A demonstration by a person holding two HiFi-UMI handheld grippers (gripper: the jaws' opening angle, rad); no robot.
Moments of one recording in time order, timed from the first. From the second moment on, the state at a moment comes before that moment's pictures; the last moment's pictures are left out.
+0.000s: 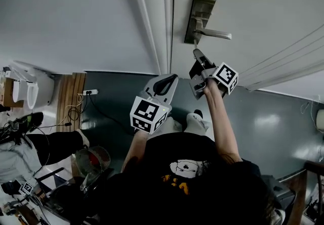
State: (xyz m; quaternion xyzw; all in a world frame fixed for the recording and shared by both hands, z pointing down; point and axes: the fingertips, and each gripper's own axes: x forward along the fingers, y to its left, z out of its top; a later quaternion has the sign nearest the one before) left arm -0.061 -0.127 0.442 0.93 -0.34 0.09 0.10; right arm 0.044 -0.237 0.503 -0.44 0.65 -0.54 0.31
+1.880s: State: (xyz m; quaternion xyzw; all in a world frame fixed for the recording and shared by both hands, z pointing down) left arm 0.009 0.024 0.441 0.93 -0.32 0.13 0.11; right arm 0.085 0.017 0.463 -0.42 0.73 -0.48 0.23
